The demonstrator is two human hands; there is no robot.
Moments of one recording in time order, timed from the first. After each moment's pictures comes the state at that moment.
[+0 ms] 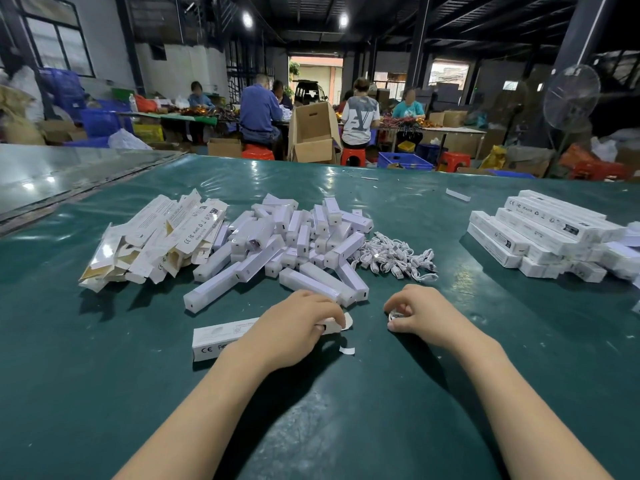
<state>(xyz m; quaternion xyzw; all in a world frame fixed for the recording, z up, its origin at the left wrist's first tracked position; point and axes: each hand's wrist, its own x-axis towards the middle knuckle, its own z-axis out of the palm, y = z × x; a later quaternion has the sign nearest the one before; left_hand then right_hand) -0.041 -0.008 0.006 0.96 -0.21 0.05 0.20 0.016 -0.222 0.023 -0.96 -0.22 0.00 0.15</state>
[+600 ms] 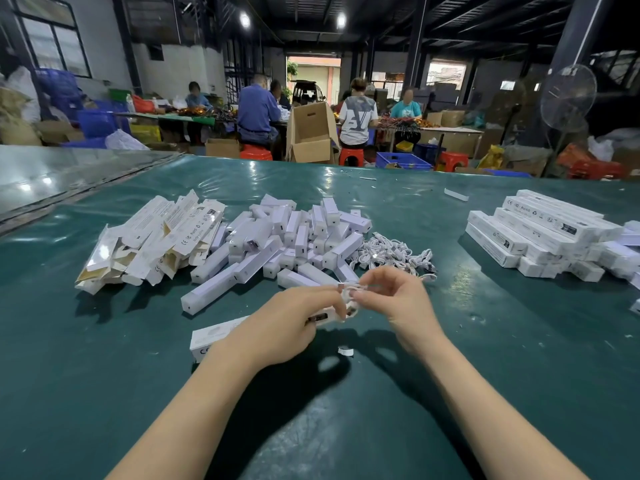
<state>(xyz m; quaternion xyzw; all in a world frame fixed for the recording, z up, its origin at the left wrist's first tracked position) -0.049 -0.006 0.023 0.92 -0.25 0.10 0.27 -0.003 -0.182 0.019 -0.70 -0.19 -0.02 0.69</state>
